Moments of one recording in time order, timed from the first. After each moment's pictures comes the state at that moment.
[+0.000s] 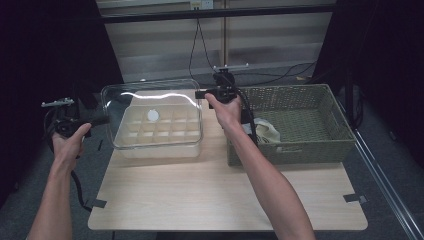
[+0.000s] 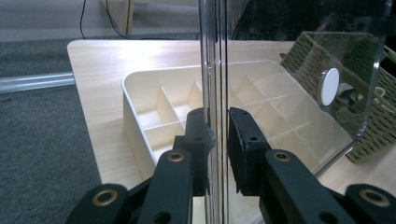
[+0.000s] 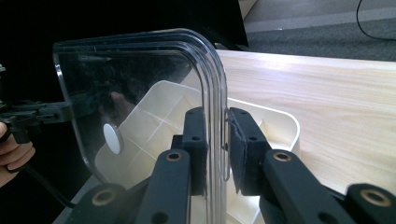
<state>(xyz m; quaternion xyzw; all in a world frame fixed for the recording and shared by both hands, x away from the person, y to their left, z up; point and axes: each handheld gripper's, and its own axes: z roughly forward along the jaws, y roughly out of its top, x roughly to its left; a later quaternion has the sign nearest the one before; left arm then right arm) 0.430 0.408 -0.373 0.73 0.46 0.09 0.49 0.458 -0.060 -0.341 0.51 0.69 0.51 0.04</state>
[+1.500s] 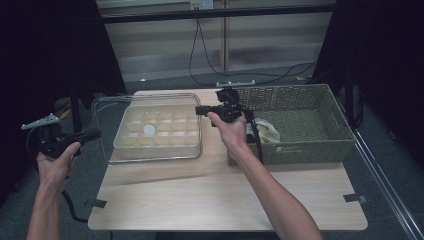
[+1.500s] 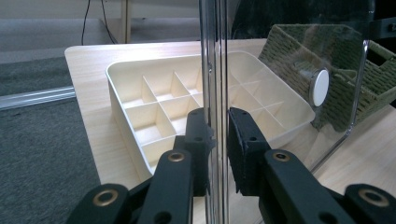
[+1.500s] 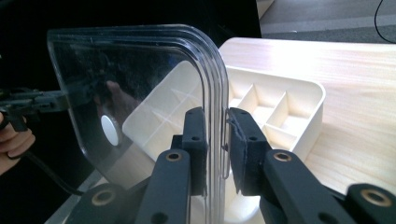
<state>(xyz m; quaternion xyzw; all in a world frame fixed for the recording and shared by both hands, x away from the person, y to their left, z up) 0.358 0.411 -0.363 0.73 0.44 0.12 0.51 0.396 -0.063 -0.344 0.48 0.70 0.52 0.04</state>
